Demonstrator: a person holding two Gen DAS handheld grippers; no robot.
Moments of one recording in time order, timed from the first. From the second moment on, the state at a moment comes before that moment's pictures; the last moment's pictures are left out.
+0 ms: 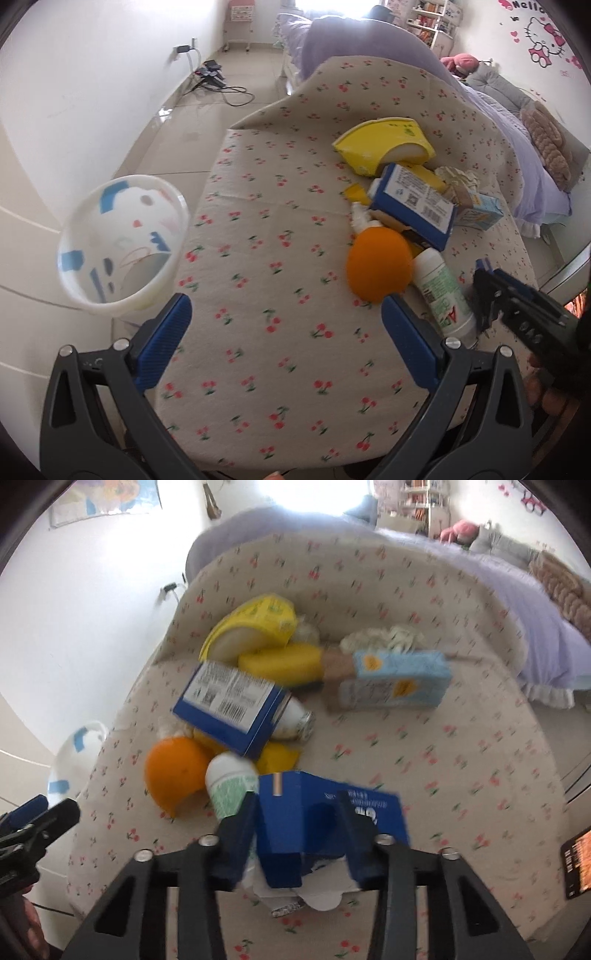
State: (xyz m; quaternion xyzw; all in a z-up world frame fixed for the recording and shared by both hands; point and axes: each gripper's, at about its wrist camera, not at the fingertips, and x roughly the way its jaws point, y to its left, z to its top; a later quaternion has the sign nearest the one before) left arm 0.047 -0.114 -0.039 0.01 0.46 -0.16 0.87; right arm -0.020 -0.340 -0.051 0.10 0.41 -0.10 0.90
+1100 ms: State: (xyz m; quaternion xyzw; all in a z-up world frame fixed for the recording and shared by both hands) left arm 0.058 -0.167 -0.052 -0.01 0.48 -0.29 0.83; right arm -0.055 -0.392 -0.017 0.18 0.35 -0.11 0.91
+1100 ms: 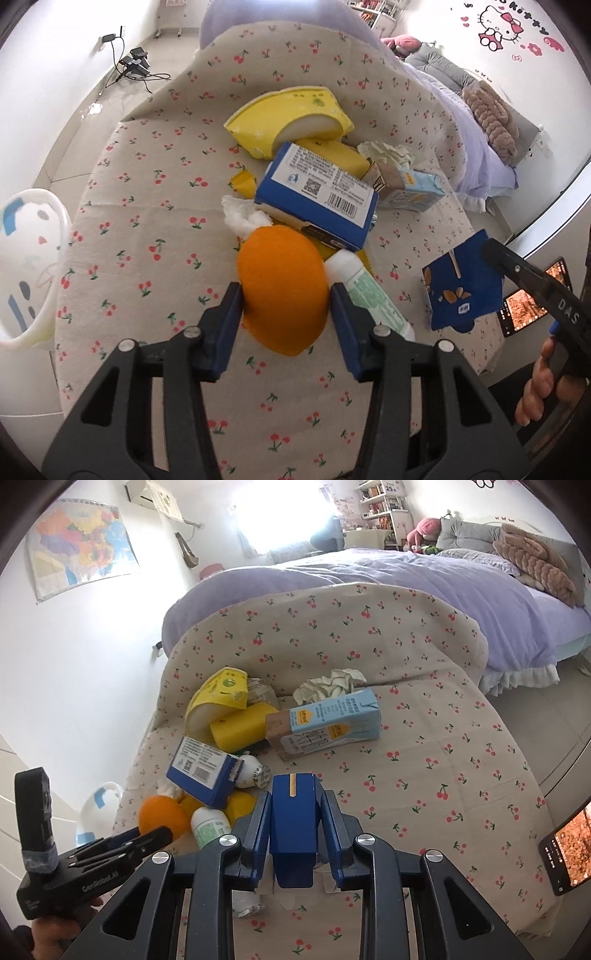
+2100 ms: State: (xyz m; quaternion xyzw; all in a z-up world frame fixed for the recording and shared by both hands) left arm 0.081 0.003 -0.011 -0.05 0.47 -0.14 0.87; right arm 0.004 -0.233 0.024 0.14 0.33 0.07 0.93
